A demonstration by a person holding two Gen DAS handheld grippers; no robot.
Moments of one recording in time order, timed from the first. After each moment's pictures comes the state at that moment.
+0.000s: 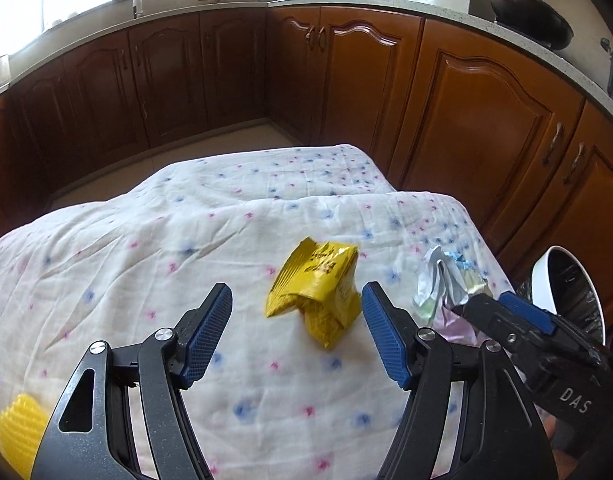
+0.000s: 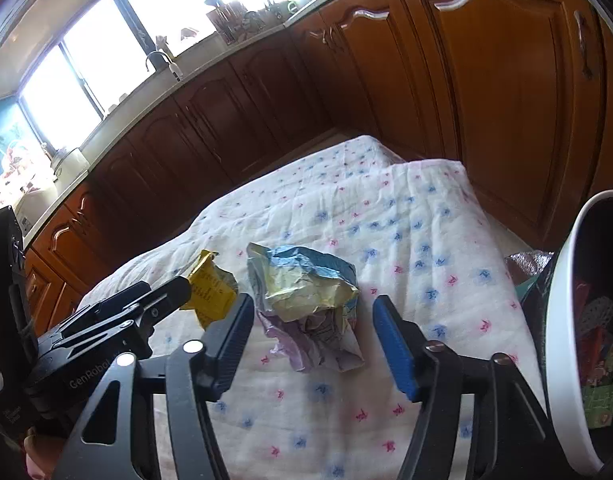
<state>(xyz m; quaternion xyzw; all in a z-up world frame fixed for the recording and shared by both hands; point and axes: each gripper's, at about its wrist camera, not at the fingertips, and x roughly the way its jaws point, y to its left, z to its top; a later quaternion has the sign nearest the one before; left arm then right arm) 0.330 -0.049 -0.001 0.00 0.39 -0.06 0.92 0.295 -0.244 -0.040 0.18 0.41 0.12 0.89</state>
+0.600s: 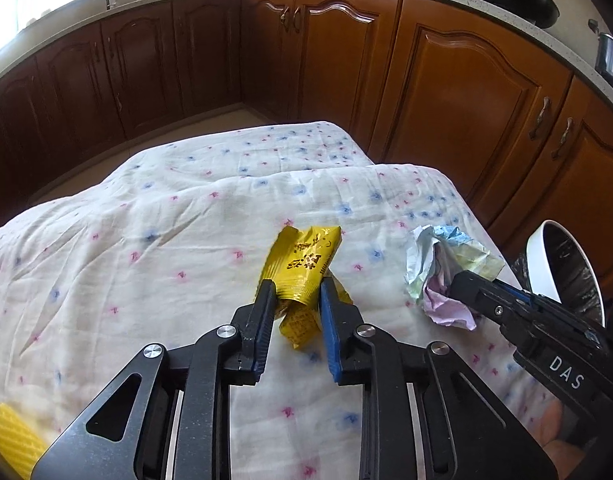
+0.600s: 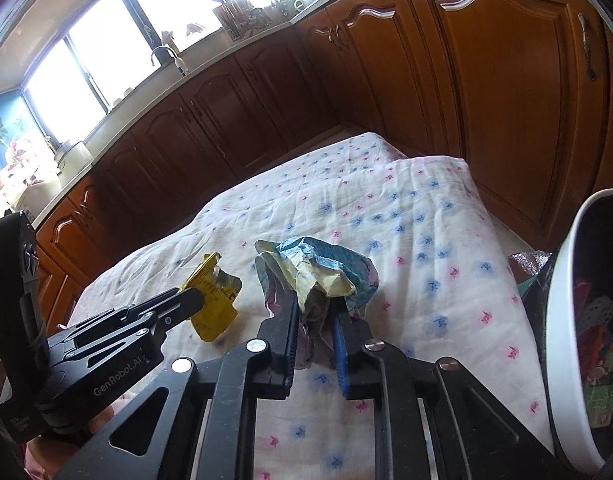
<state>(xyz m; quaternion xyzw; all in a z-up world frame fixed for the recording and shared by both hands) 0.330 -0.061 -0.020 0.01 0.42 -0.09 0.90 0.279 -0.243 -0.033 0.16 0.40 0.13 0.89</state>
